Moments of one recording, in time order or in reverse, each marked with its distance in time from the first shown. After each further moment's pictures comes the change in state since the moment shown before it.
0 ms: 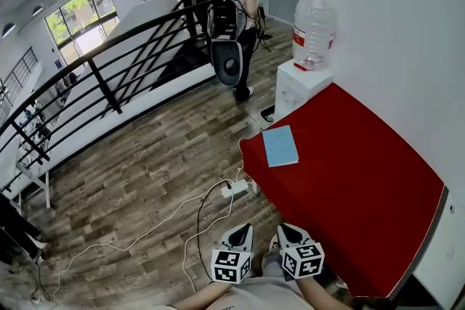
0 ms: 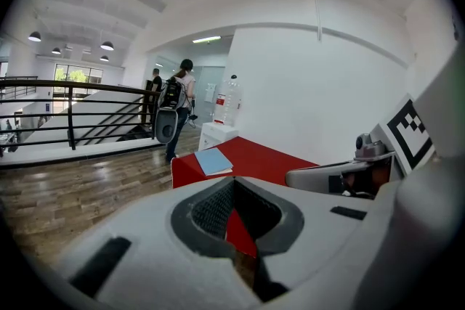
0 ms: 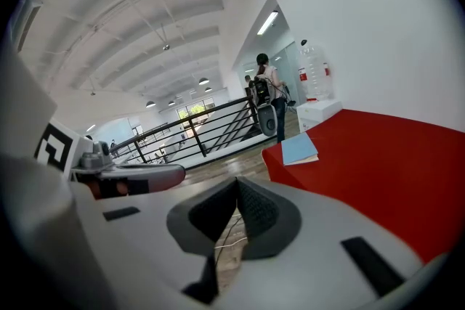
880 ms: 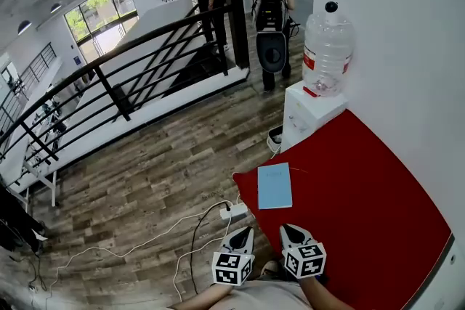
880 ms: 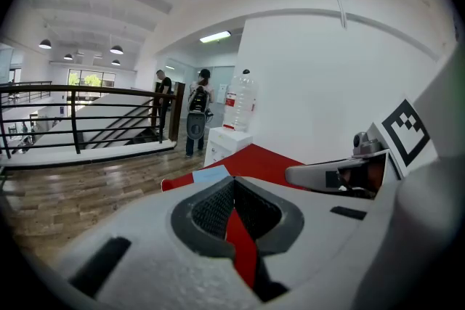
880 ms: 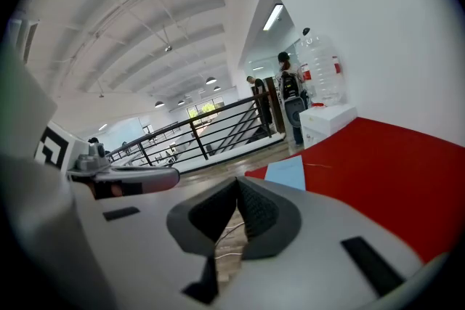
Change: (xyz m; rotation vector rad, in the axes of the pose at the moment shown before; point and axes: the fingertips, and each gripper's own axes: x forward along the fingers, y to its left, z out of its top) left arm 0.192 0.012 0.087 -0.024 -0.008 0.113; right arm 0.118 -0.157 0.120 -0.036 0.015 0.097
